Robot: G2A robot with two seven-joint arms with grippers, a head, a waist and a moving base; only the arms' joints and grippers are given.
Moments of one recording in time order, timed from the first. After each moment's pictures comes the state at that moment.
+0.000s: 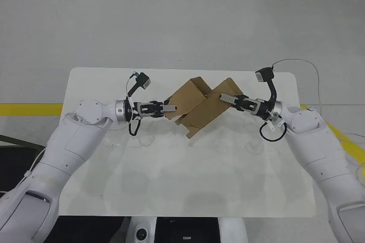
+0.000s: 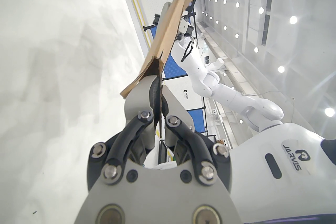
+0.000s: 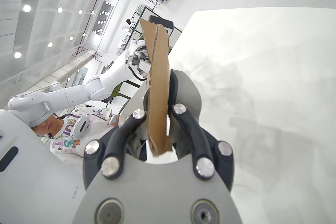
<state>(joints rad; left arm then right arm) 0.64 -1.03 -0.83 -1.09 -0.58 -0.51 -1.14 -0.70 -1.05 0.97 -1.05 0.40 -0.77 0.93</state>
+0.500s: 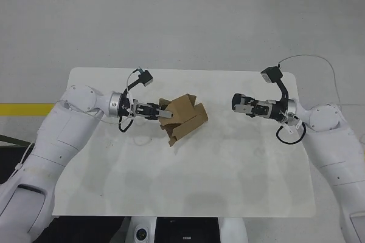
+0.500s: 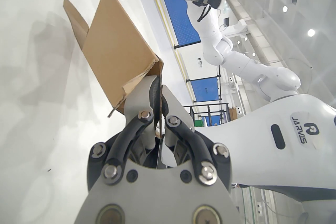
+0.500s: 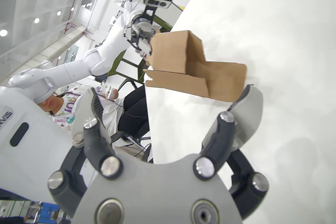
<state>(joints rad) 0.56 -1.02 -0.84 -1.13 -0.51 -0.45 -1.37 -0.75 -0.99 1.08 -1.26 0.46 -0.65 1.18</state>
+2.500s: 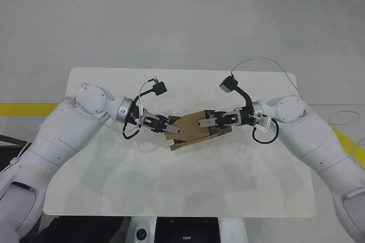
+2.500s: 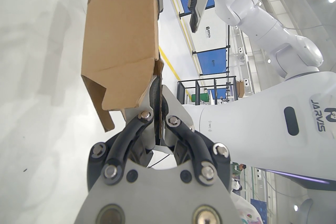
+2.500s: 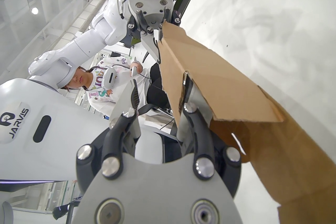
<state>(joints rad) 0.48 -0.95 -0.62 -1.23 -0.57 -0.47 -1.35 -0.50 -1.02 0.61 -1.14 0.68 -0.59 1.23</state>
